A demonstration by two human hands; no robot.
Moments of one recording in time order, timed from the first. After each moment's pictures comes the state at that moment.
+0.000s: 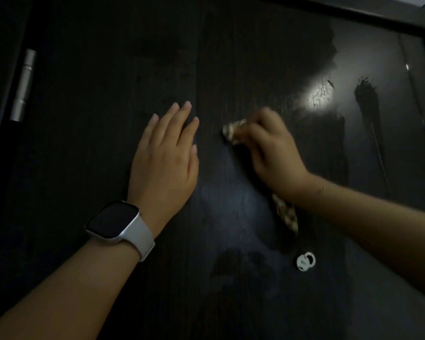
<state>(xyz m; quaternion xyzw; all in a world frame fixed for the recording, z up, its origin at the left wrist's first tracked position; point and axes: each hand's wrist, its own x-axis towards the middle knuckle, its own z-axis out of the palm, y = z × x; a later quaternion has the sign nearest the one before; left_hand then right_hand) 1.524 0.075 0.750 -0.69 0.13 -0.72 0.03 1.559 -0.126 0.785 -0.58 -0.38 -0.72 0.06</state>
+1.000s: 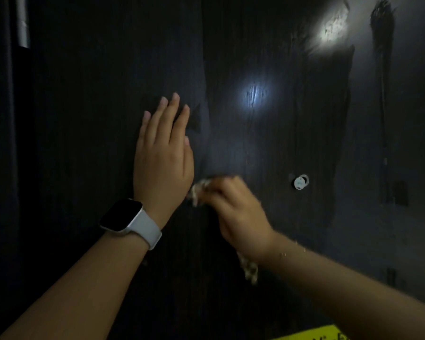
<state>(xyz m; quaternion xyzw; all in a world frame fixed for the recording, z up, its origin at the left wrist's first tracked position) 1.512 0.093 0.655 -0.73 0.15 -0.67 -0.06 1.532 -0.067 0.589 -0.67 -0.43 -0.60 0.04</state>
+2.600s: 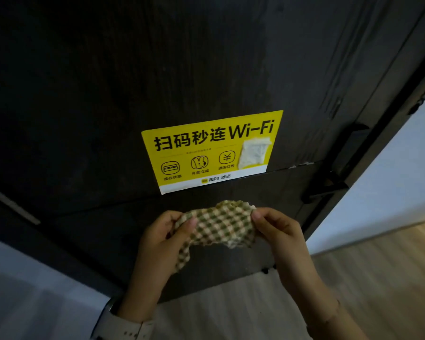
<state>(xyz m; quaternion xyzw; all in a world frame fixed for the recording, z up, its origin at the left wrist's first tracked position) 1.358 -0.027 0.290 -0.76 -0.07 -0.01 -0.65 1.360 -0.223 0.282 -0.64 0.07 -0.04 0.76</state>
